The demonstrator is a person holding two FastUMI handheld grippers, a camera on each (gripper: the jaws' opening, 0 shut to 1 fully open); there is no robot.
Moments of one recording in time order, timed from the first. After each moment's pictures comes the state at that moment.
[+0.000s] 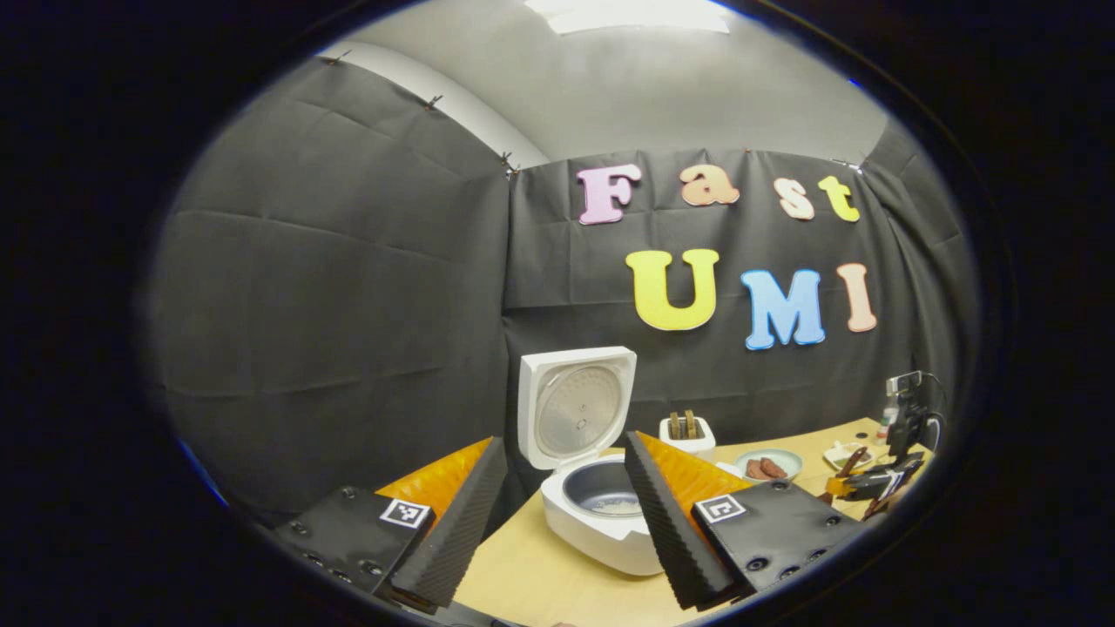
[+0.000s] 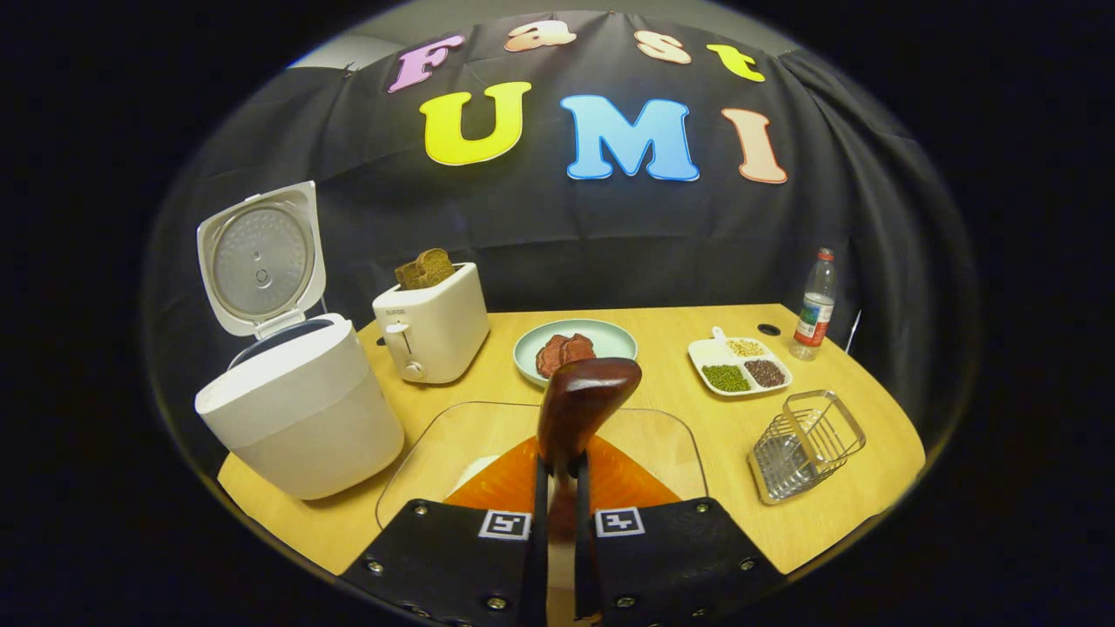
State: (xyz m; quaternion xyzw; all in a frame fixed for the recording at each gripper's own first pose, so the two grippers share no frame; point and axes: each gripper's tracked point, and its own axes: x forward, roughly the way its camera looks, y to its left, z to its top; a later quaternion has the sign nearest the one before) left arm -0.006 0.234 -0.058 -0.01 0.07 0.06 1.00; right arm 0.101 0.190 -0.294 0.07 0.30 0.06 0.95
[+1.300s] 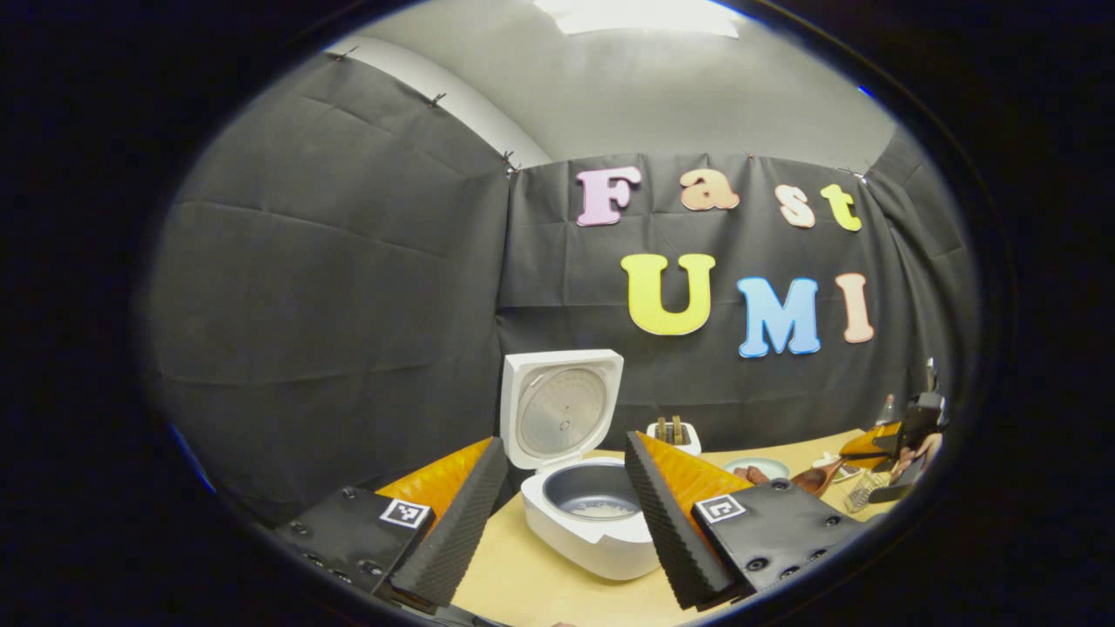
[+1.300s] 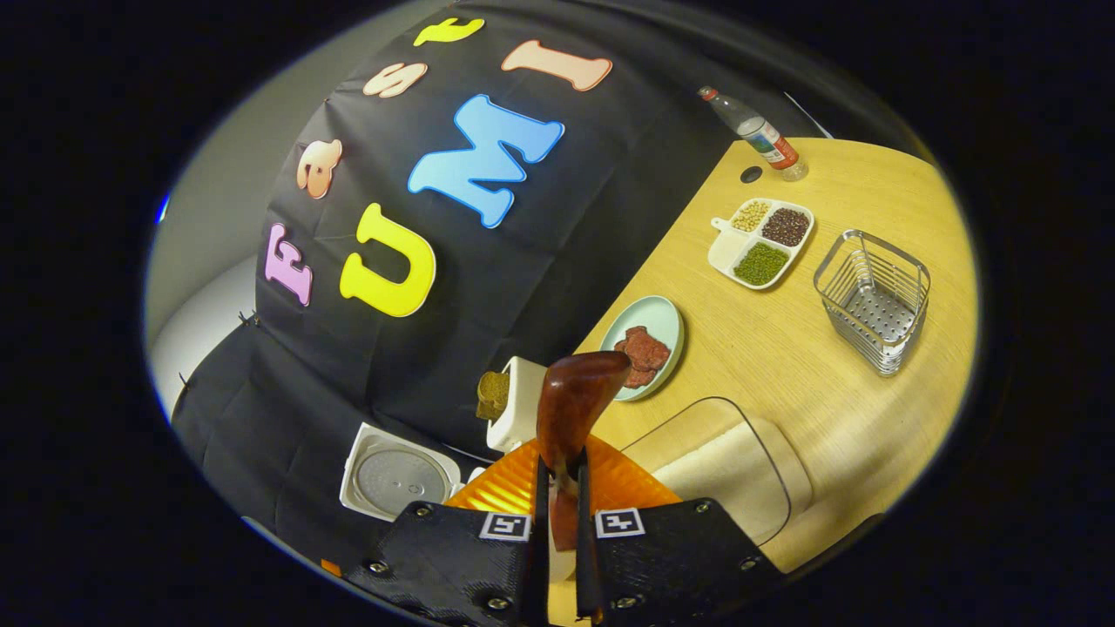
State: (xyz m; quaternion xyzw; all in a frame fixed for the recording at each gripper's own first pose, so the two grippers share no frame) left arm -0.001 0.216 -0.058 -0.03 0.07 0.07 1.00; right arm 0.129 0.165 -0.199 0.49 0.29 0.07 0.82
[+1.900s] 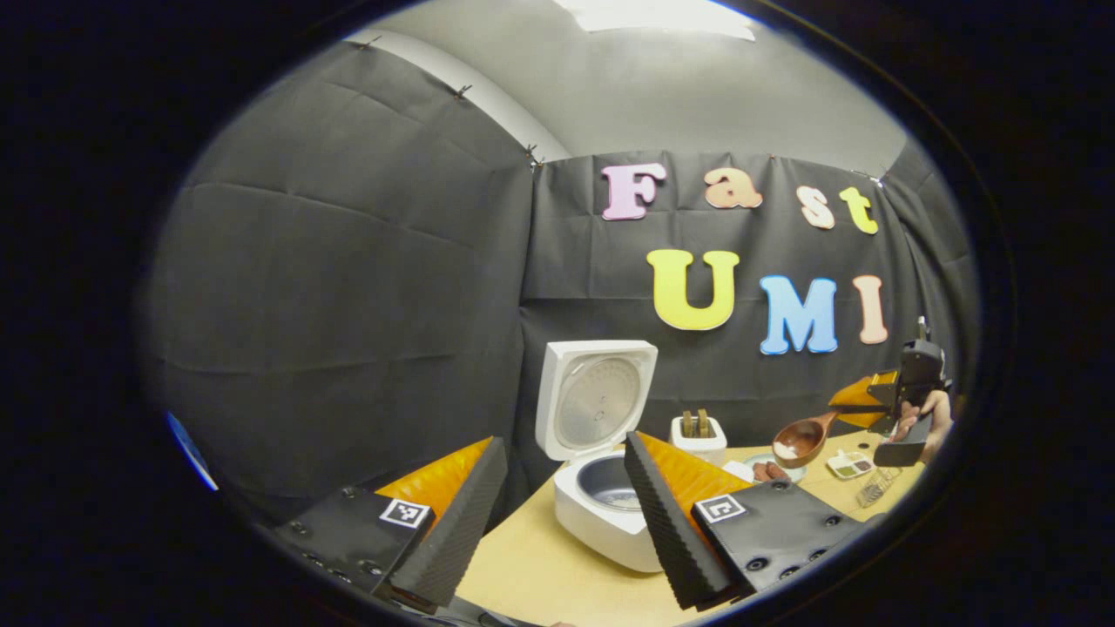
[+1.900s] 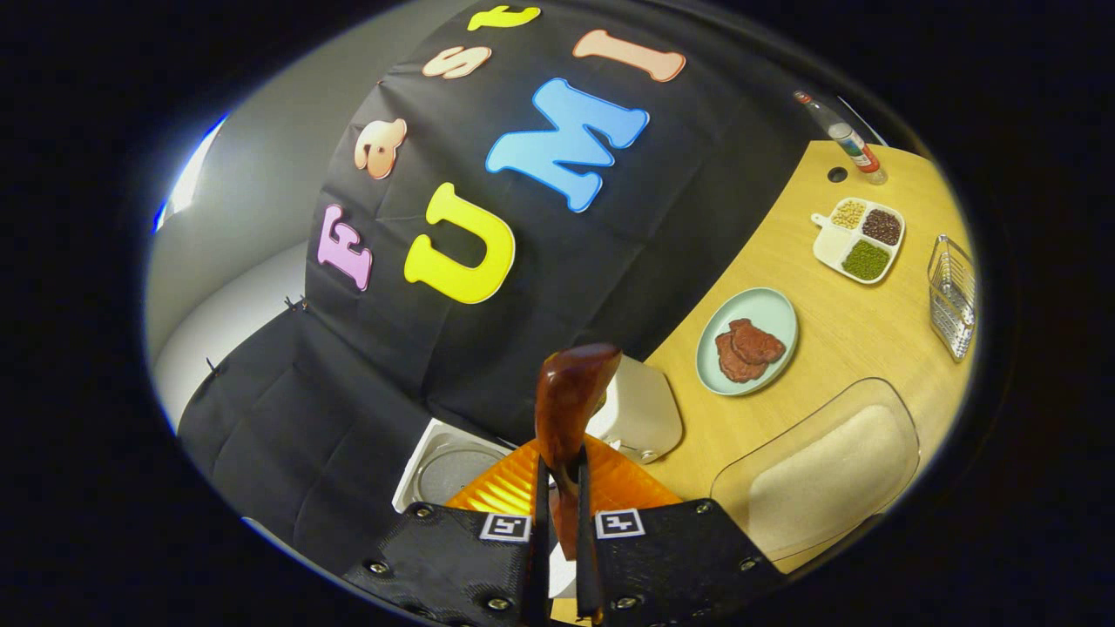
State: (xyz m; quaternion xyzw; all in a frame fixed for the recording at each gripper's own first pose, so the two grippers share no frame) left arm -0.021 0.276 -0.076 -0.04 0.07 0.10 0.99; right arm 0.169 0.271 -0.122 0.48 0.26 0.15 0.82
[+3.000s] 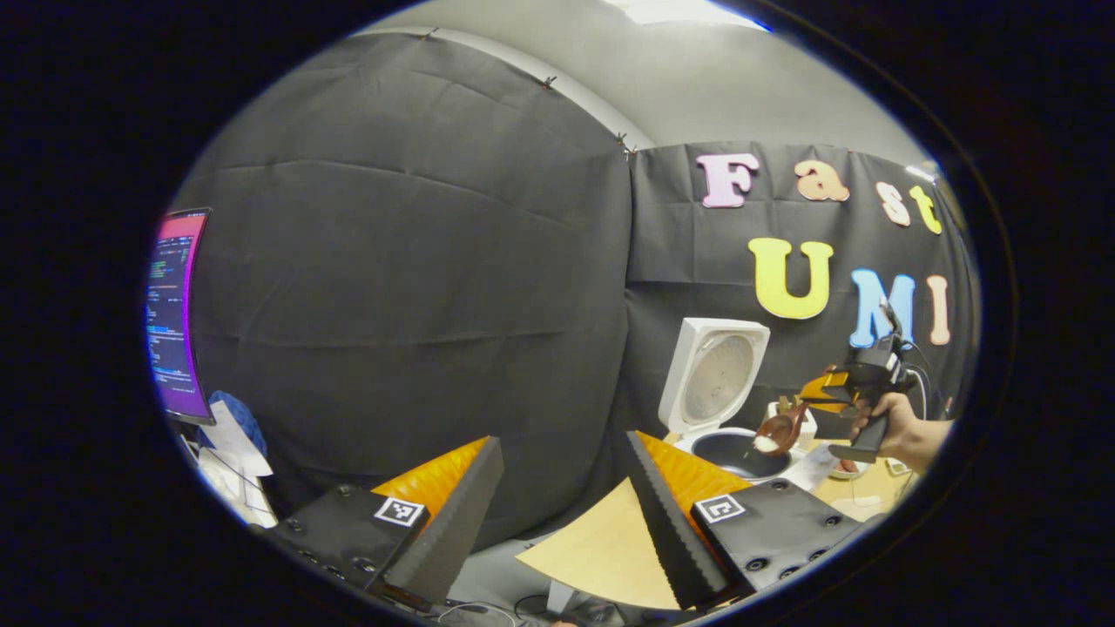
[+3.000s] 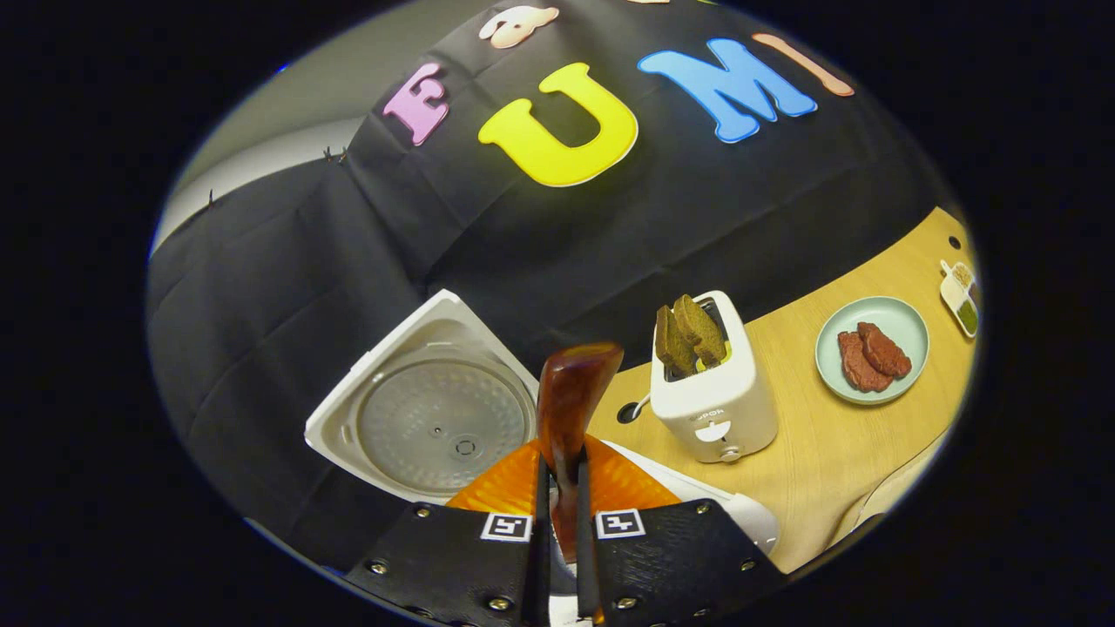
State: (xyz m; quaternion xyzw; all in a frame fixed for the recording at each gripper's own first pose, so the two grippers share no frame) left arm -0.103 0.380 -0.105 -0.05 0.11 0.24 0.96; right arm 0.224 0.484 -0.177 0.27 0.29 0.24 0.88
